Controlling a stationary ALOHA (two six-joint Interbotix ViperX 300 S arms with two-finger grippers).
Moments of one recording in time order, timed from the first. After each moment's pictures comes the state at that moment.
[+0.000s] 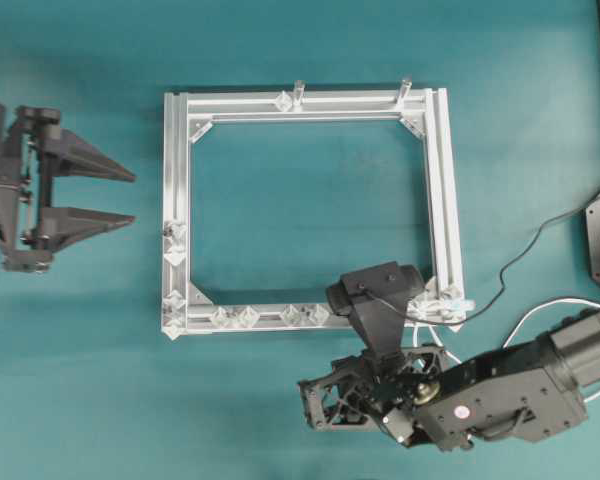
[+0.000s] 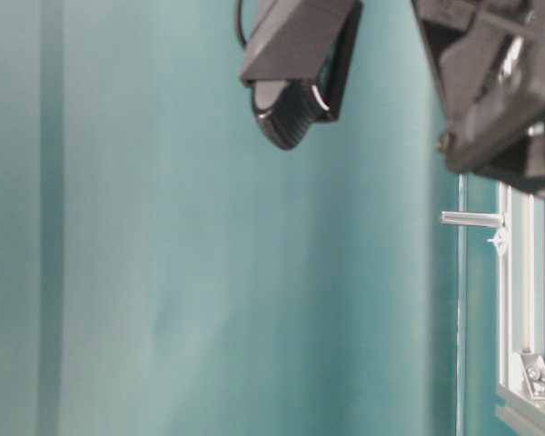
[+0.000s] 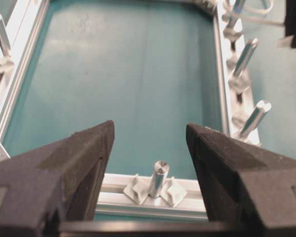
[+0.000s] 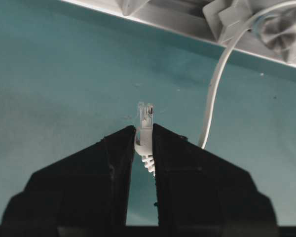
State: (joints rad) left arm 0.04 -0.76 1.20 -0.07 -0.07 -0.03; right arm 0.48 0.26 0.22 -0.37 0.92 2.18
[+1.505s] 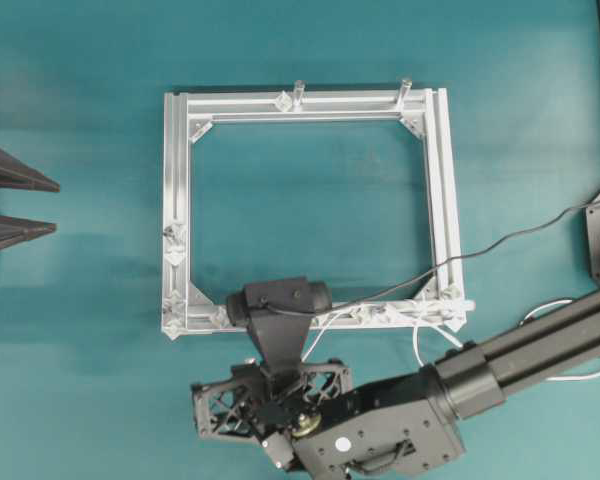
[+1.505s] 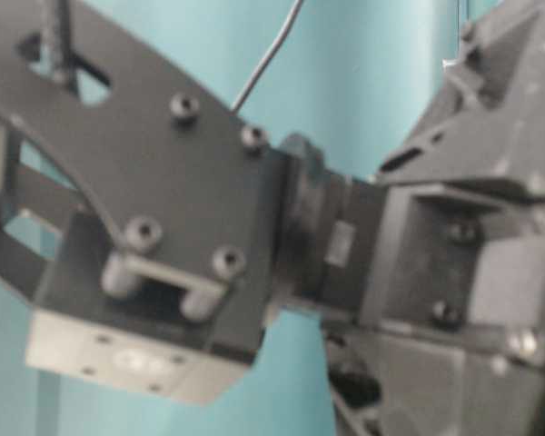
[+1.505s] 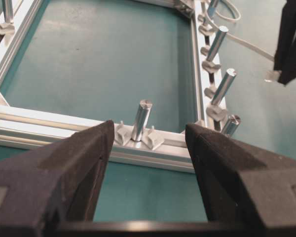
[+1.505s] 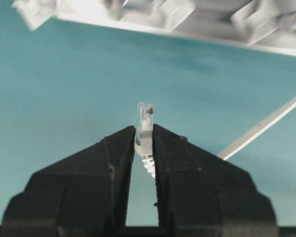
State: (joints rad) left arm 0.02 -1.28 1.43 -0.06 0.12 -0.14; right arm 0.42 0.53 -0.29 -0.42 1.15 2.20
